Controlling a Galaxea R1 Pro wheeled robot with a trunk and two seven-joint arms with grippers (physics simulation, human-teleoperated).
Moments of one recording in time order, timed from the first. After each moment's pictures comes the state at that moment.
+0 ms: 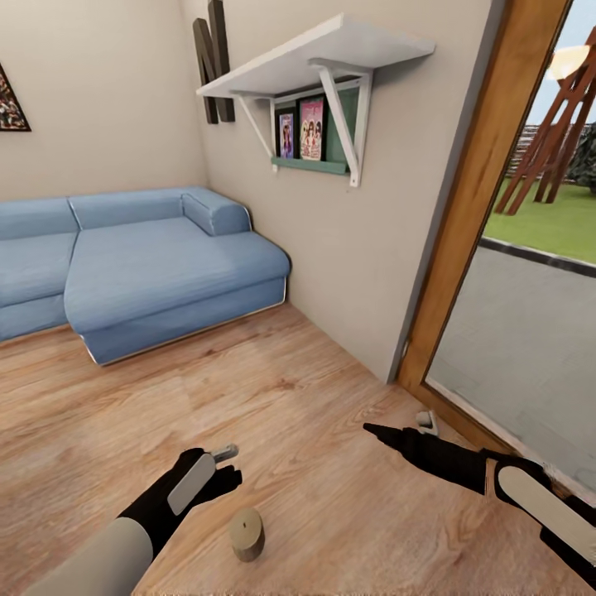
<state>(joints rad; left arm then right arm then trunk) -0.65 0.04 -0.43 -0.66 0.98 0.62 0.56 -0.41 -0.65 0.59 -1.48 -1.53 0.49 0.27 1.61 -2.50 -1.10</state>
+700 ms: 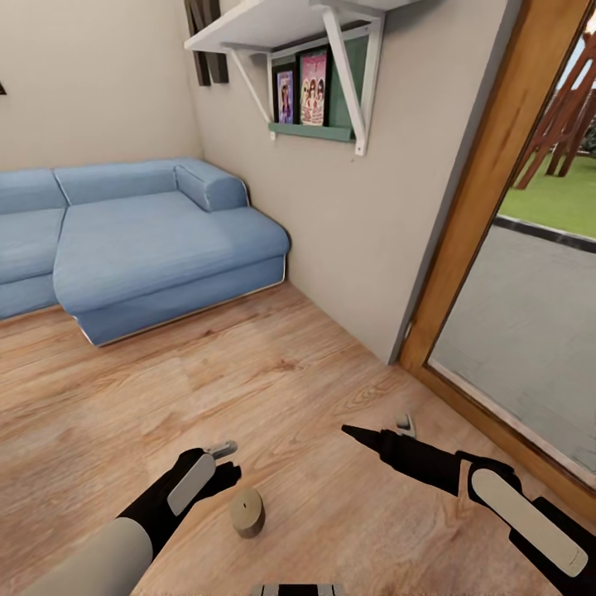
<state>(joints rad) -0.65 0.04 -0.44 -0.66 0.98 0.57 0.55 -0.41 -0.54 0.59 -1.48 -1.46 0.49 0.27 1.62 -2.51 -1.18</state>
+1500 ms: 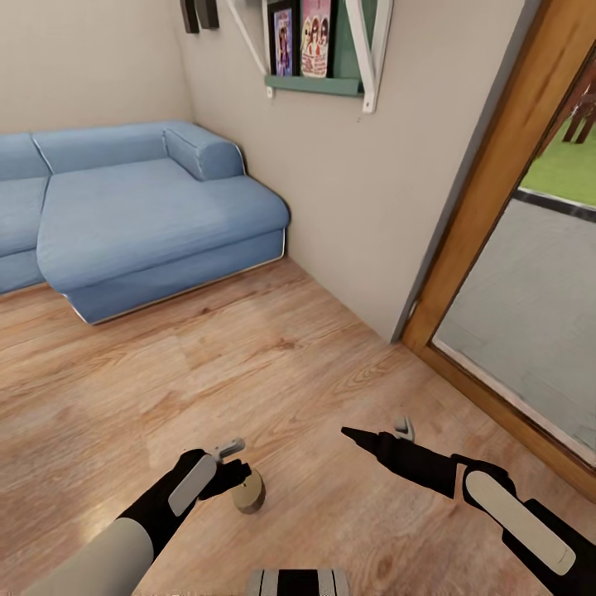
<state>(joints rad) -0.65 0.04 -0.44 -0.66 0.98 0.57 0.42 -0.41 -0.51 0.58 -1.41 -1.46 0.49 0.27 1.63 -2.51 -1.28</state>
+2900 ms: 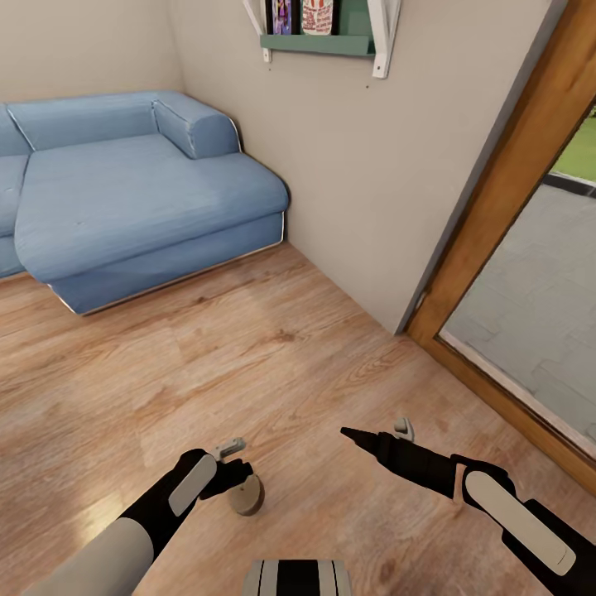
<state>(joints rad) -0.65 0.04 -0.45 -0.66 0.98 0.57 0.41 -0.41 -0.51 0.59 -1.42 -1.46 0.49 0.27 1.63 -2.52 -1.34</state>
